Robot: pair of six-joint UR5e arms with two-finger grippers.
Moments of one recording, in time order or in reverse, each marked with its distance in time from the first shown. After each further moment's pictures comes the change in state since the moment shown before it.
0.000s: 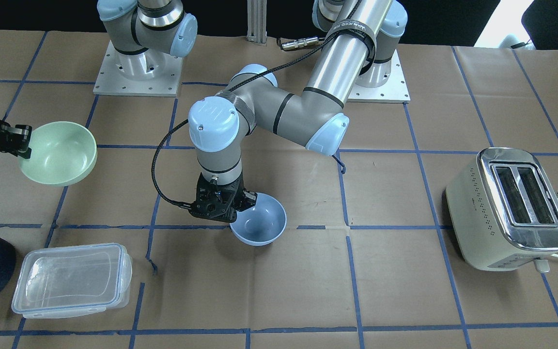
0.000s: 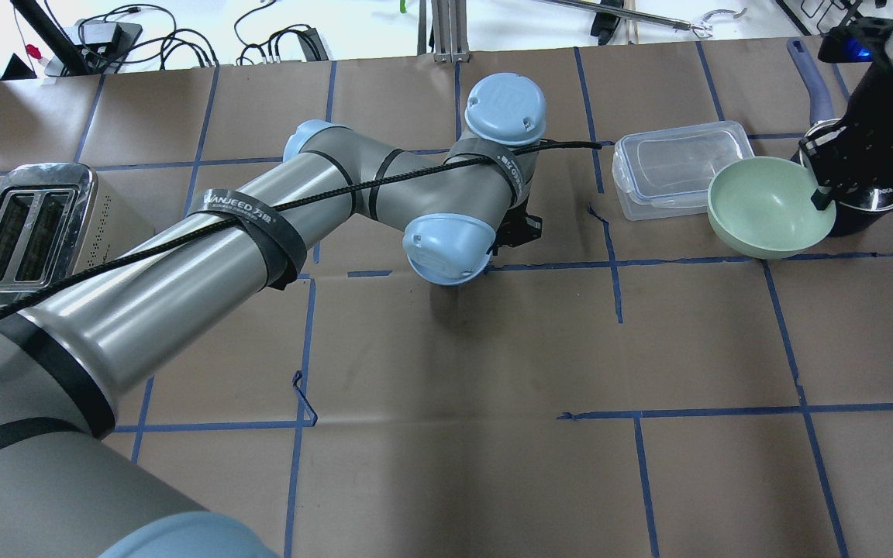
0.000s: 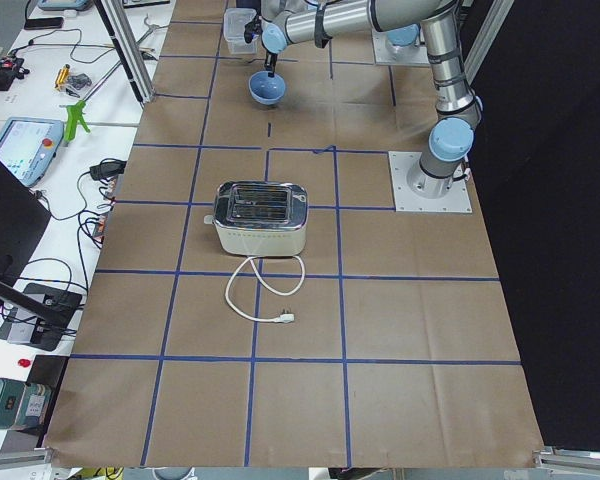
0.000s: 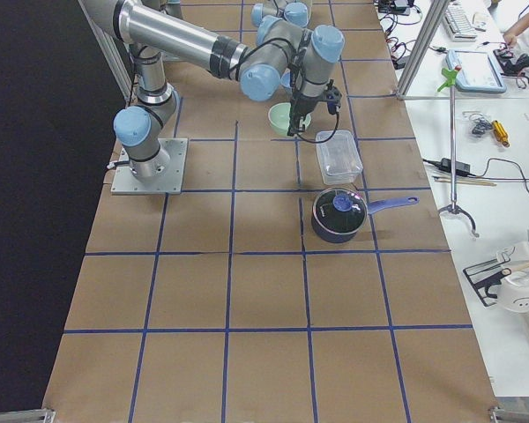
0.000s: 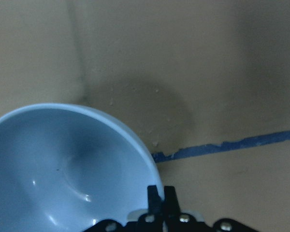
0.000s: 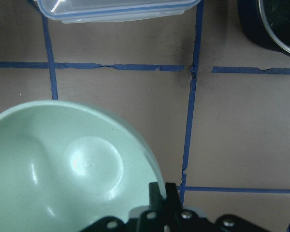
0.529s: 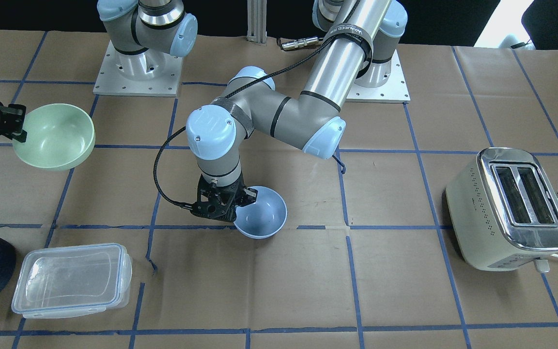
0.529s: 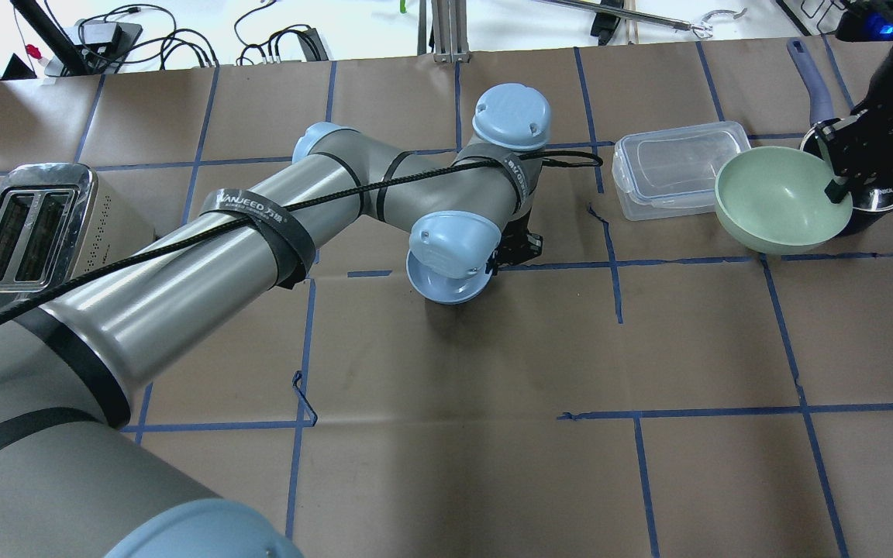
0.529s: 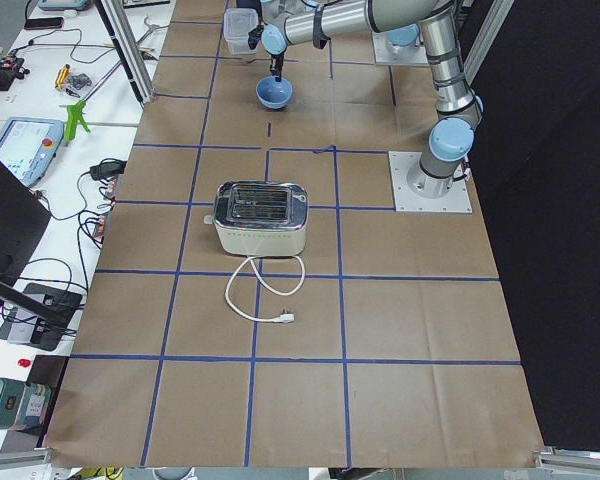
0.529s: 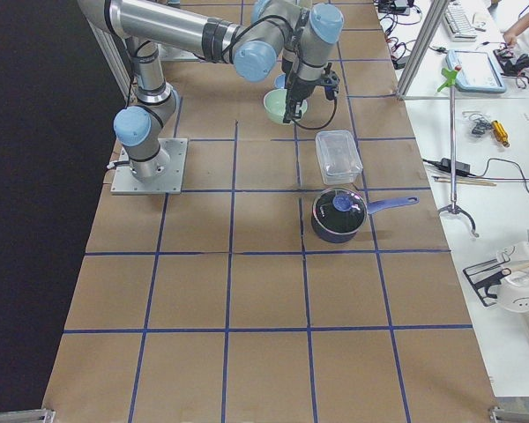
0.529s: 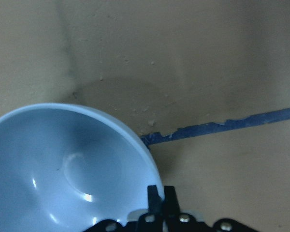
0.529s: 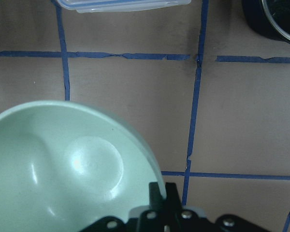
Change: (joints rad) left arm -0.003 -0.026 0.015 -0.043 -0.019 0.003; right arm 0.001 -0.016 -0.019 0.054 0.010 0.001
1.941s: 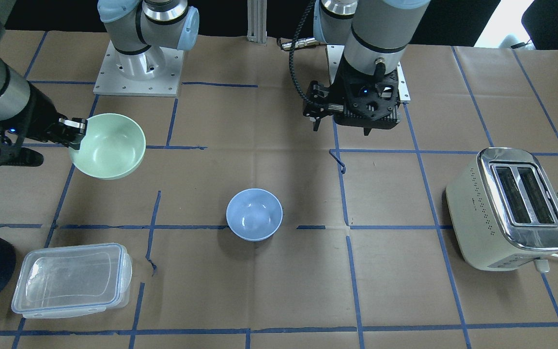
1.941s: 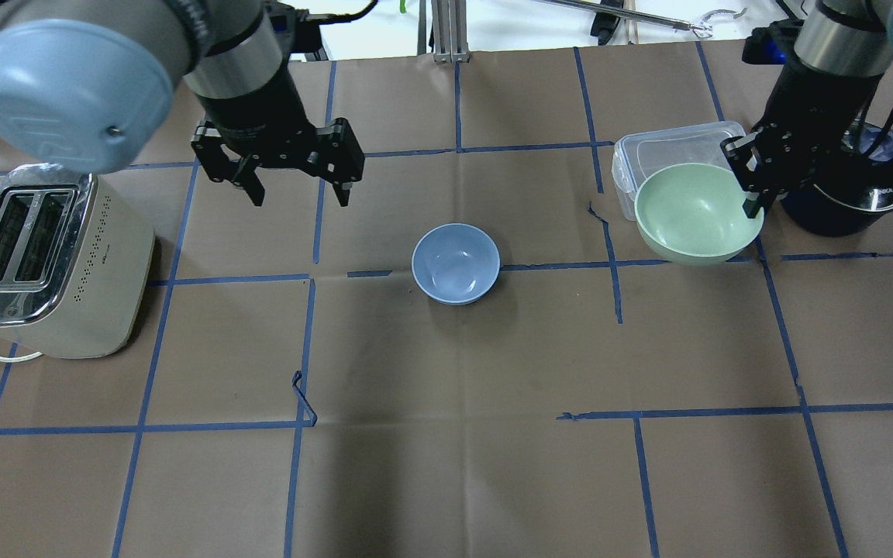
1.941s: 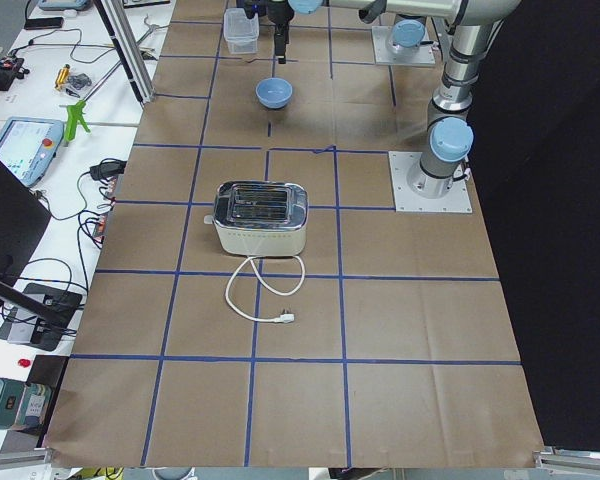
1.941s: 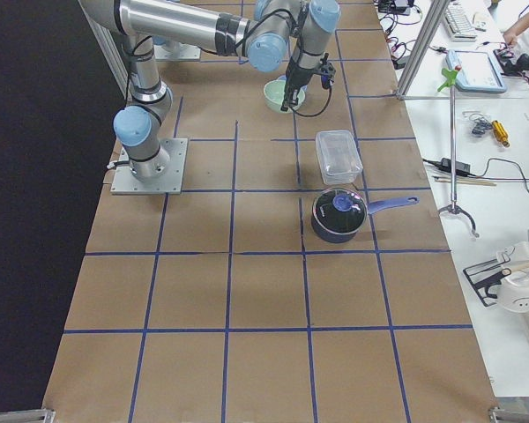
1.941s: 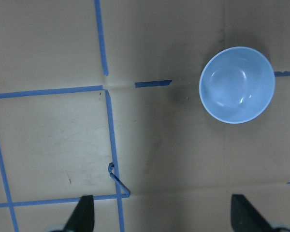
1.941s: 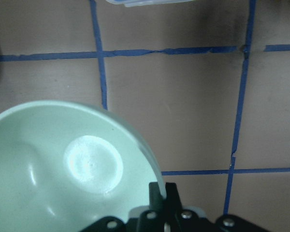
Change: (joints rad) left arm 0.378 0.521 -0.013 -0.506 -0.052 0.260; right arm 0.221 0.028 0.033 -0.042 0.007 0.293
